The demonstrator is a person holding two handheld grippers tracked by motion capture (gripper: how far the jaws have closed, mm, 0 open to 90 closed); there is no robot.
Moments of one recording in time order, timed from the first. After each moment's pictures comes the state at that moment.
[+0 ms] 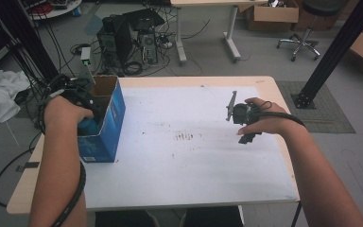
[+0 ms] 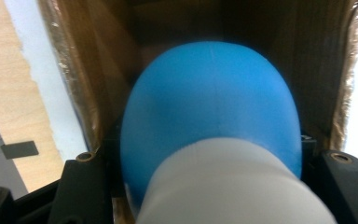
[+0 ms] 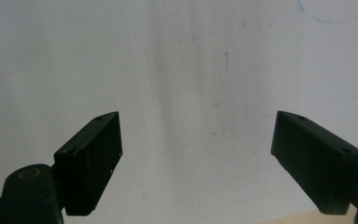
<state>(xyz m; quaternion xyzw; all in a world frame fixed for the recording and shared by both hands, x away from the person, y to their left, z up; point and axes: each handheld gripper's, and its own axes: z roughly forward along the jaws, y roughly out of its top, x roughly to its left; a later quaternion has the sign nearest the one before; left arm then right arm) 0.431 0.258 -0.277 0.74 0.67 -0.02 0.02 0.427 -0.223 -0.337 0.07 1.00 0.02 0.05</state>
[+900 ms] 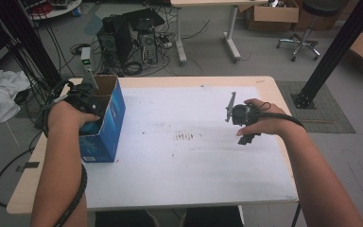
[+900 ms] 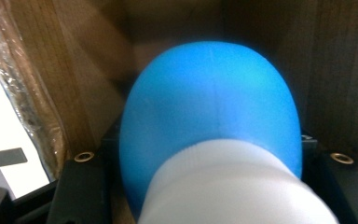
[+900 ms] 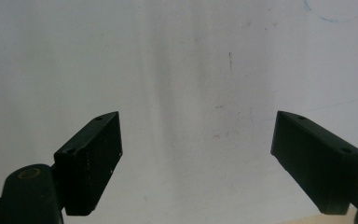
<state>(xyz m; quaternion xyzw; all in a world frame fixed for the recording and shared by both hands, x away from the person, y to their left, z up) 0.431 0.258 -0.291 0.74 0.67 -0.03 0.01 0.428 -0.222 -0.342 0.07 1.00 0.02 0.04</state>
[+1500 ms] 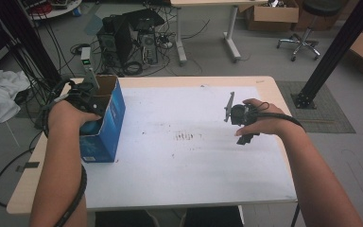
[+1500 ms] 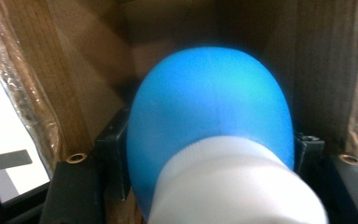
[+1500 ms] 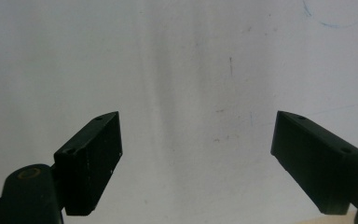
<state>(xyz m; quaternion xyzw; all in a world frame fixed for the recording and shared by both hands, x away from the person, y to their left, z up) 0.429 0.252 -0.284 0.75 0.66 -0.02 0.01 0.428 -0.219 -0.342 0.07 1.00 0.02 0.04</state>
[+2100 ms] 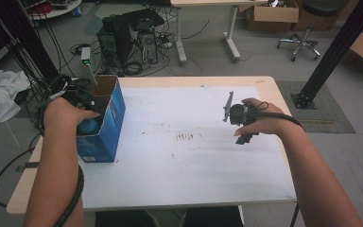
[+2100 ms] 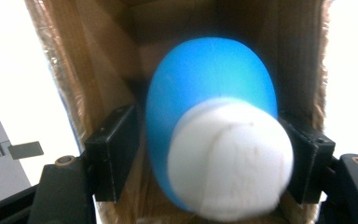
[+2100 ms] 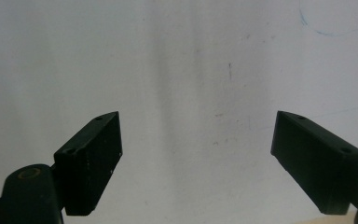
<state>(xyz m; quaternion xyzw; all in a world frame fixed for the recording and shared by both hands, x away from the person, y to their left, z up) 0.421 0.251 -0.264 0.75 0.67 0.00 0.01 0.426 -0.215 -0.337 0.06 1.00 0.02 0.05</state>
